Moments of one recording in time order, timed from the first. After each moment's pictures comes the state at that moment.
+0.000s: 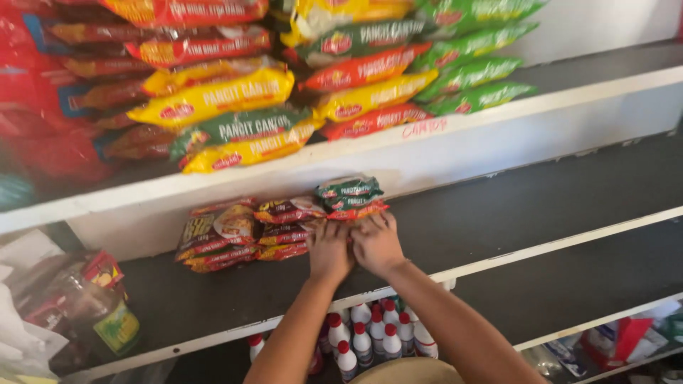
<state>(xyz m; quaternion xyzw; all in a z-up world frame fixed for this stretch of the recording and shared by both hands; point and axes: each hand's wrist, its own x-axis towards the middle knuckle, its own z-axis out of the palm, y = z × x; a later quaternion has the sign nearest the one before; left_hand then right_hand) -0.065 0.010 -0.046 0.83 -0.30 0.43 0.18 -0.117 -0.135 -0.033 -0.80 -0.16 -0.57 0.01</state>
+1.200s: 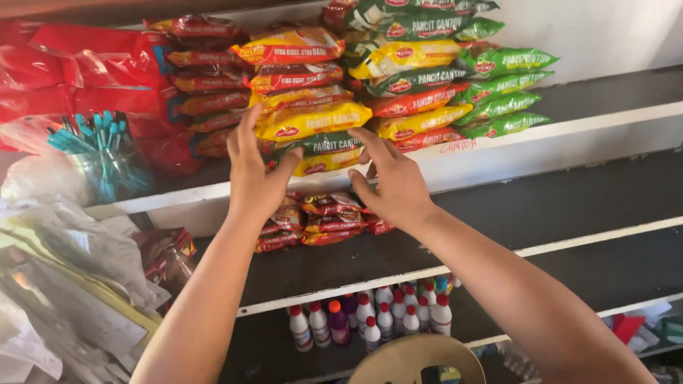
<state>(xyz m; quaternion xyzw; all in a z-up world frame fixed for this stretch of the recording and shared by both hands) -0.218 0.197 0.238 0.71 -0.33 0.48 0.40 -0.299 -0.034 0.220 -0.79 -0.25 -0.50 0.25</state>
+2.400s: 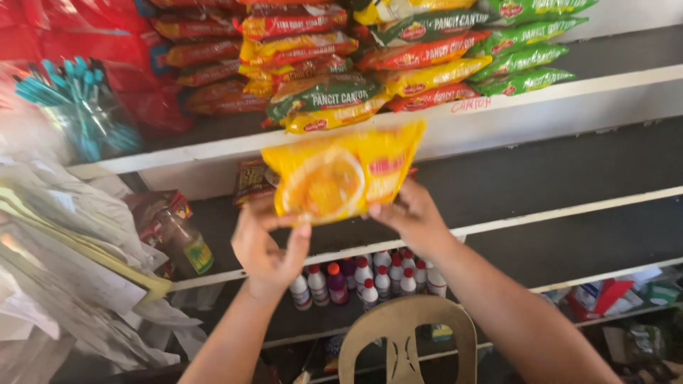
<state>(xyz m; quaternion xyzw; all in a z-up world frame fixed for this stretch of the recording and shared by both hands) -0.291 0.208 0.103 0.57 -0.42 0.52 0.47 -0.301 -0.052 0.091 -0.62 -0.34 -0.20 0.68</state>
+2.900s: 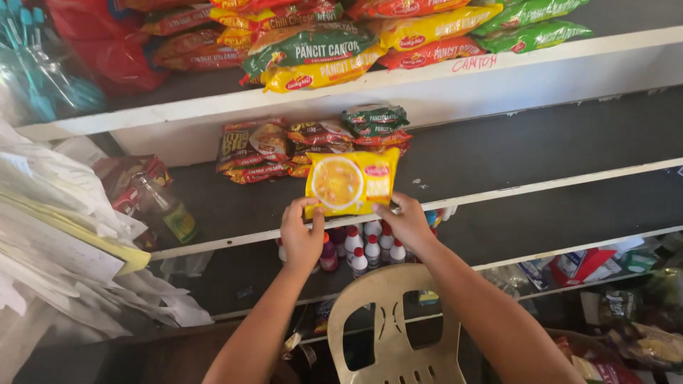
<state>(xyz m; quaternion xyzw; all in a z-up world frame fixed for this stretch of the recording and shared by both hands) -0.224 0.156 -0.031 0.74 -0.23 0.39 0.50 -0.254 -0.079 -0.029 -0.80 -0.05 -0.19 0.57</state>
